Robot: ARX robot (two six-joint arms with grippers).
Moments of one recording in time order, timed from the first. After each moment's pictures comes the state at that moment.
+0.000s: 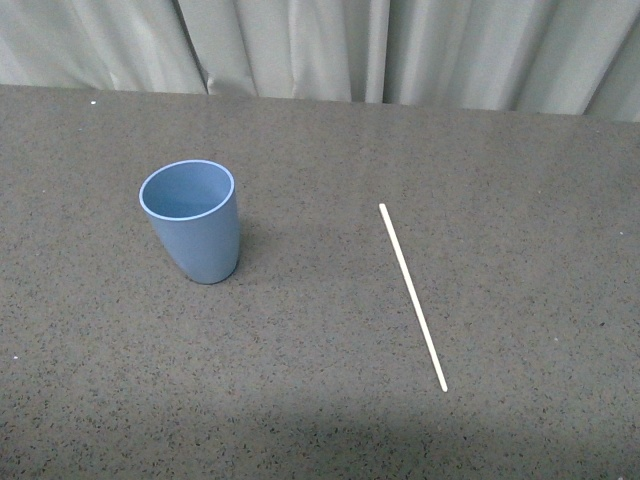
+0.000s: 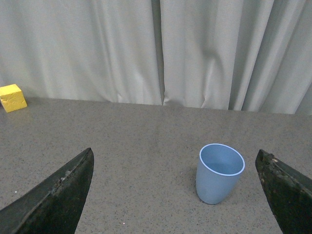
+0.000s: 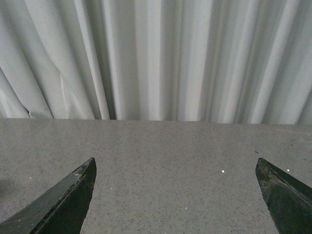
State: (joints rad) left arm 0.00 0.00 0.02 0.00 0.00 0.00; right arm 0.00 0.00 0.00 0.00 0.00 0.00
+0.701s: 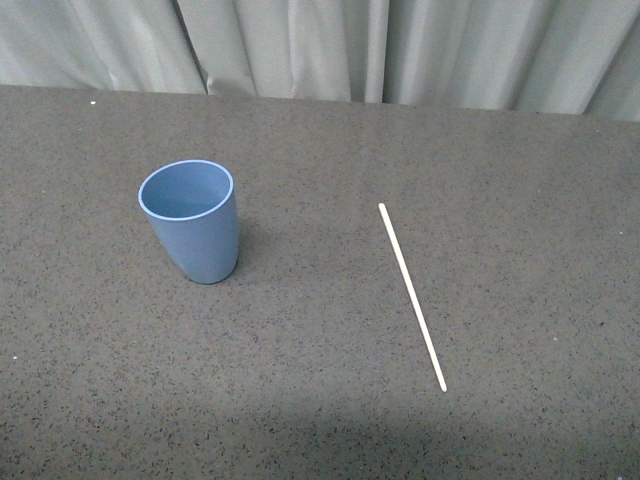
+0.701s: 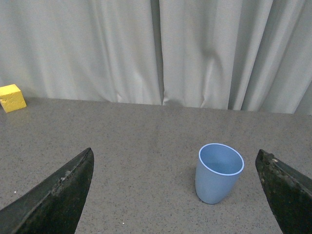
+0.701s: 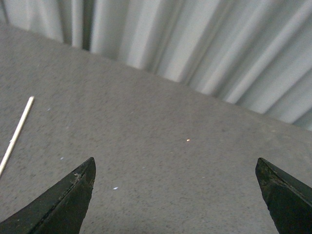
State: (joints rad) left arm 0.00 0.00 0.02 0.00 0.00 0.00; right arm 0.06 0.51 0.10 0.15 0.08 -0.33
